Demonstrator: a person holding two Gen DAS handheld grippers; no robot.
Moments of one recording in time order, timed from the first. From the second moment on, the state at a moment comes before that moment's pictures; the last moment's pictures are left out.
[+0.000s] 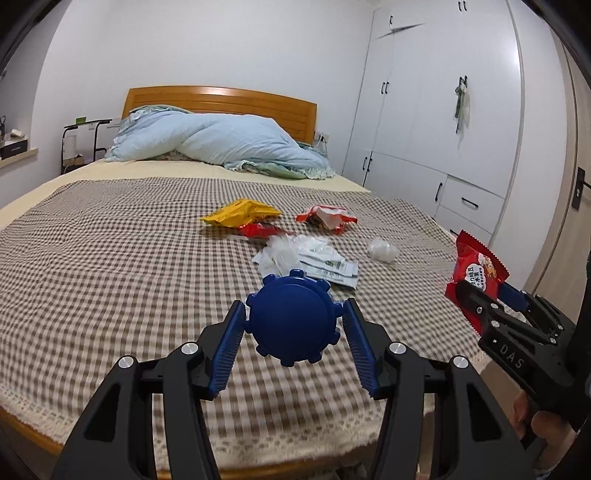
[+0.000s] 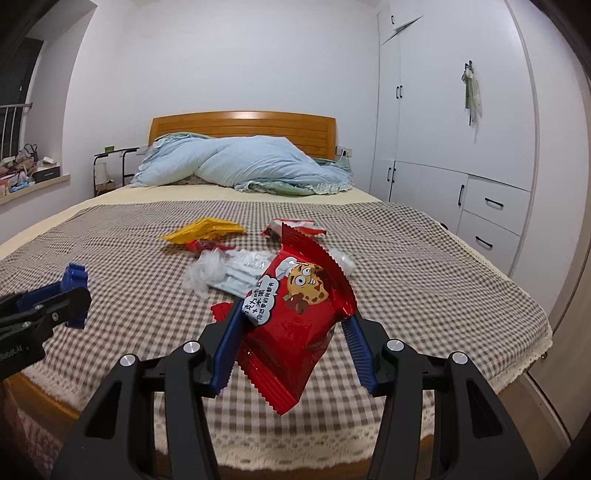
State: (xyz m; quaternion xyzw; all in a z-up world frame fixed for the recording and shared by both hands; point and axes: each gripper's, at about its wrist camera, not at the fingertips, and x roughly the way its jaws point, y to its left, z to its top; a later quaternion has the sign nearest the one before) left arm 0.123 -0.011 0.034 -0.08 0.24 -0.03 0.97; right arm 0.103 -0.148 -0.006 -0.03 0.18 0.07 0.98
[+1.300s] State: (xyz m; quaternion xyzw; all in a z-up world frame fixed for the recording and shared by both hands) left arm 0.002 -0.029 -0.018 -0.07 0.36 -0.06 0.93; right arm -0.019 -0.129 -0.084 -0.07 0.34 0.14 0.93
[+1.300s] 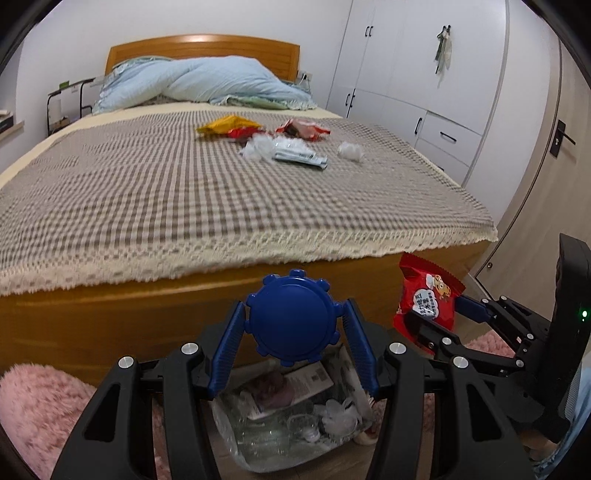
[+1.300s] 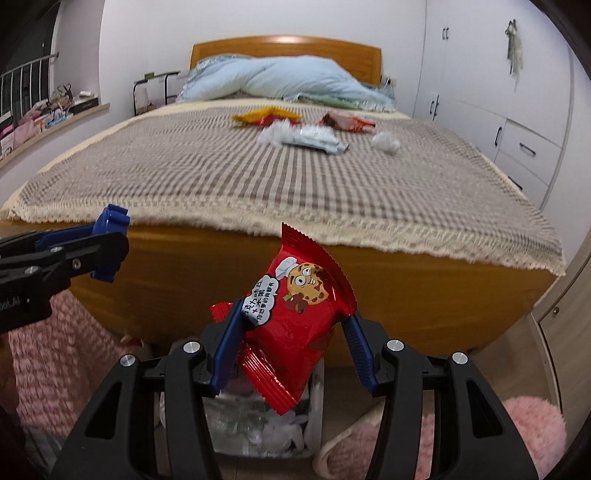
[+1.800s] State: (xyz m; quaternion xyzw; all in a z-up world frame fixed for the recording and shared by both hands) left arm 0.011 -0.029 -0.084 -0.07 0.45 -0.07 0.89; right arm -0.013 -0.114 -0.132 -0.09 0.43 0.16 0.89
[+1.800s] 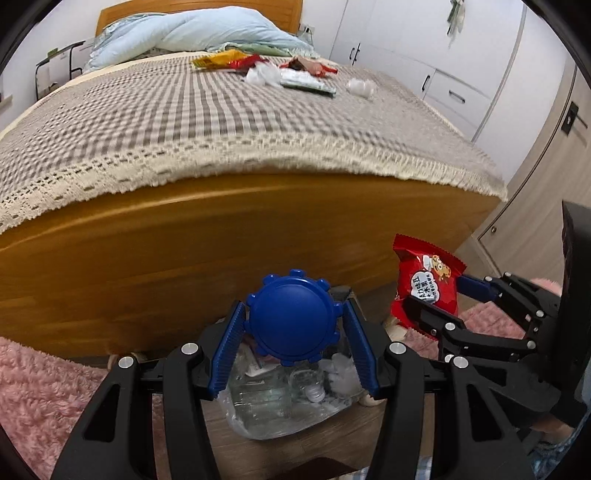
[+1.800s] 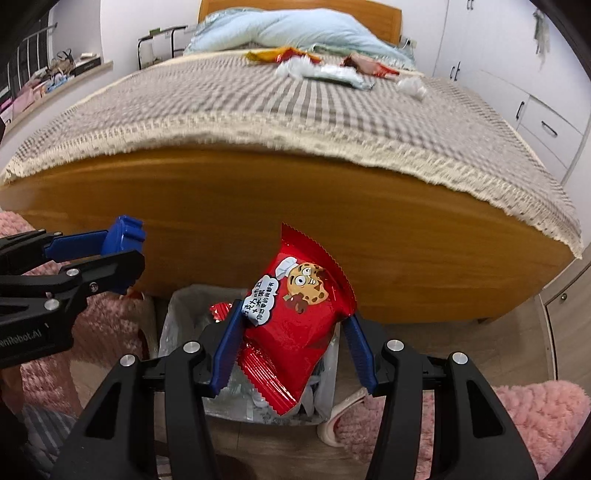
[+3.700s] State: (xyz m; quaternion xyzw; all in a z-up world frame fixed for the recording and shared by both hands) left arm 0.070 -0.017 -0.271 -0.10 0.68 -0.02 0.72; right arm 0.046 -0.085 -0.259 -0.14 0.59 0.18 0.78
